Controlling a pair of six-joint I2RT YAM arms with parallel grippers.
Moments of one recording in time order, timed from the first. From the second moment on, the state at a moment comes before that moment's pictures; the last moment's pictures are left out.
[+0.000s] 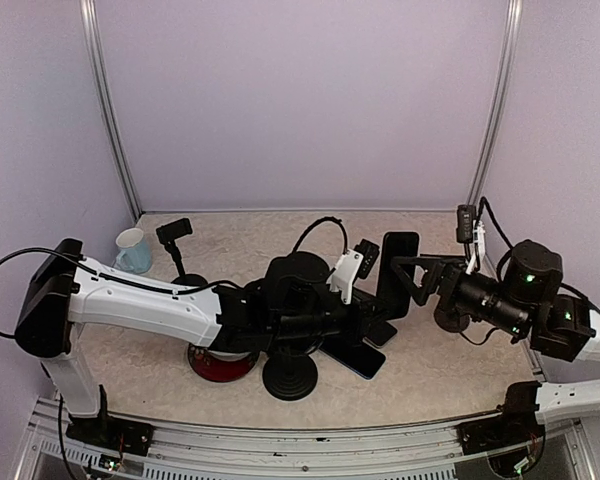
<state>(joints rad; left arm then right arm) -1.26 1.83 1.25 0.33 -0.02 -0.43 1.04 0.72 0.63 0.00 0.26 0.54</state>
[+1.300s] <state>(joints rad) -1.25 1.64 1.13 0.27 0.36 -0.24 1.04 0.75 0.78 -0.14 -0.18 0.24</state>
